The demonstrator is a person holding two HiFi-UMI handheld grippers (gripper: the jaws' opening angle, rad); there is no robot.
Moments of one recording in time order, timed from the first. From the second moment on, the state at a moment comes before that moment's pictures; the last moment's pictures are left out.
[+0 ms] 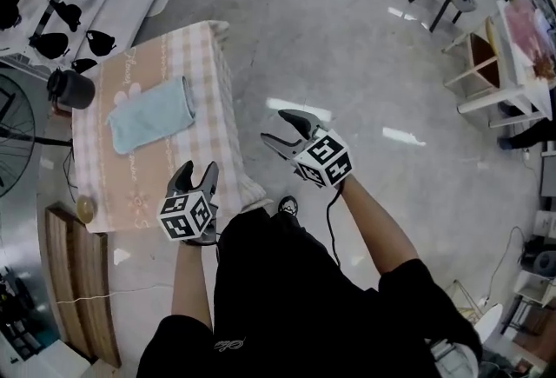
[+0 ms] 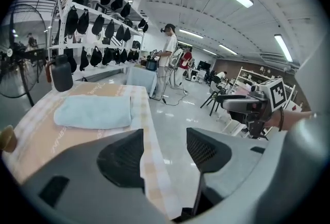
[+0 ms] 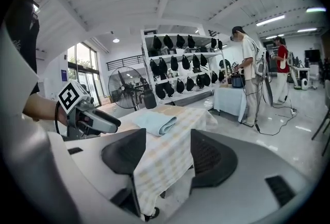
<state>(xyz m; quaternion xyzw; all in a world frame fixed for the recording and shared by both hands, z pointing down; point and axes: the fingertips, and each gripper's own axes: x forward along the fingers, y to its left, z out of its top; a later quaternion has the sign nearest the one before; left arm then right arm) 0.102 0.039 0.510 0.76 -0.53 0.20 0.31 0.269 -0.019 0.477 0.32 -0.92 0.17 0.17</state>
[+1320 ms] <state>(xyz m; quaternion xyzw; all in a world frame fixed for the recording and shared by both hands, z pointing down) -0.026 -0.053 0.564 0.54 -0.73 0.01 0.42 0.012 -0.203 0.552 -0.07 -0.93 0.07 0.35</state>
